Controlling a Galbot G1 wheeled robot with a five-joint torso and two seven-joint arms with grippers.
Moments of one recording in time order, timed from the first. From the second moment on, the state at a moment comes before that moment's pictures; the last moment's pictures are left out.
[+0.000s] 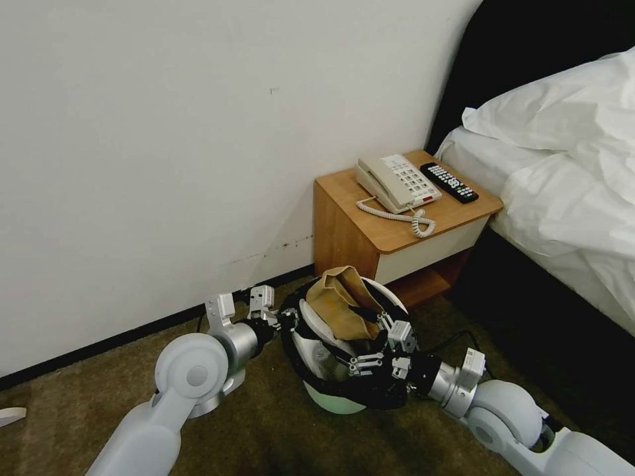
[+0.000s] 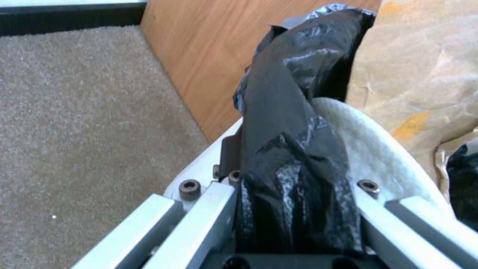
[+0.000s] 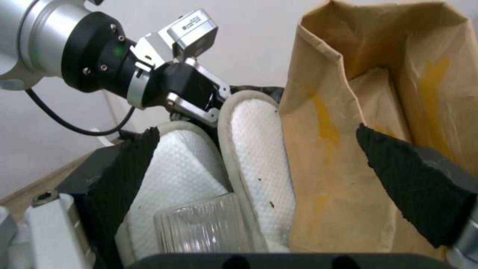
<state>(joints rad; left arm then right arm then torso) 1.10 -1.11 -0.22 -2.14 -1.28 0.73 -0.53 -1.27 0.74 0.11 2.03 0.68 0.11 -0.37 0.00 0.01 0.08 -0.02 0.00</state>
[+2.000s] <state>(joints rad) 1.52 -1.08 -0.52 -2.28 -1.02 0.70 -0.45 -1.27 0.73 0.33 2.13 0.75 -0.01 -0.13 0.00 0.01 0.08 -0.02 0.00</state>
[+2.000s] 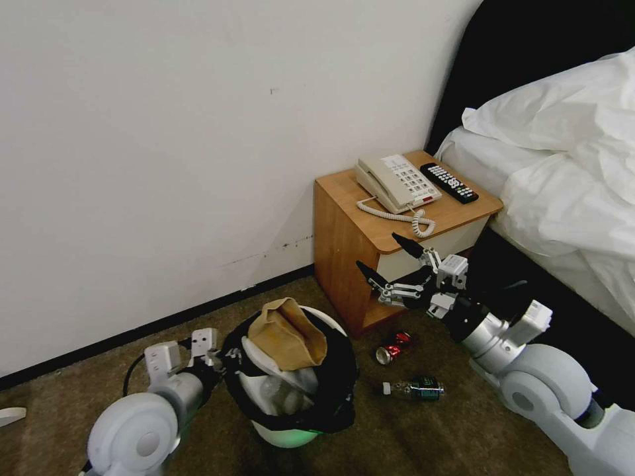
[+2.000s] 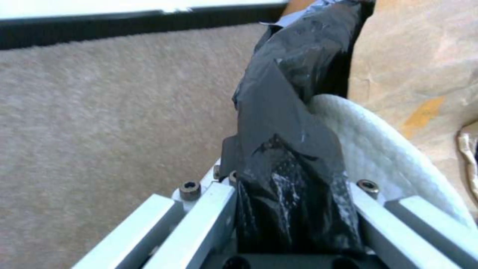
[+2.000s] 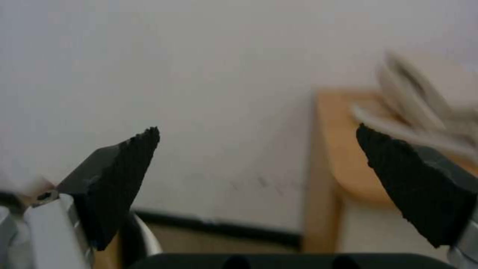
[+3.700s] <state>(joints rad) 1.43 -1.13 -0.52 -2.20 -0.90 0.66 -0.34 -1.22 0.19 0.18 1.77 0.87 -0.42 -0.76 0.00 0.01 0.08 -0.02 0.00</state>
